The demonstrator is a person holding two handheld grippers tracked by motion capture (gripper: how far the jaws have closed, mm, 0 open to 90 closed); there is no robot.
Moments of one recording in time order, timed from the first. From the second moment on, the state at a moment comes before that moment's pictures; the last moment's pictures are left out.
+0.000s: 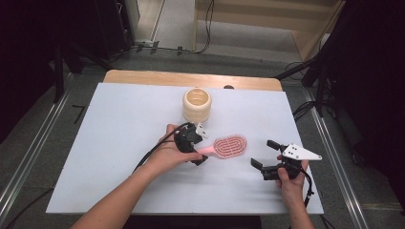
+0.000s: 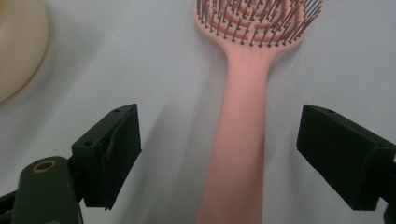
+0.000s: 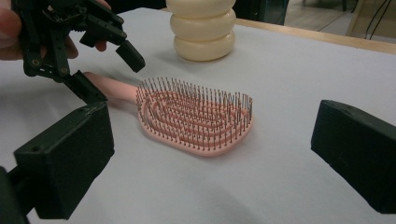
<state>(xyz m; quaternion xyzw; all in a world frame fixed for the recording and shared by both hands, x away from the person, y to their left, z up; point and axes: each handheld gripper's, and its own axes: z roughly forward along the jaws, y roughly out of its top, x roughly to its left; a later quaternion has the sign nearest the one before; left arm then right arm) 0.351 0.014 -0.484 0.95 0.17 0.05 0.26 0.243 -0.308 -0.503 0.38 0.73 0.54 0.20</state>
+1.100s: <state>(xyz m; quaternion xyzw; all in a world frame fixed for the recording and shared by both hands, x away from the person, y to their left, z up) 0.360 -0.010 -0.485 0.96 0.14 0.03 0.23 0.245 -0.304 -0.506 0.38 0.73 0.53 0.19</state>
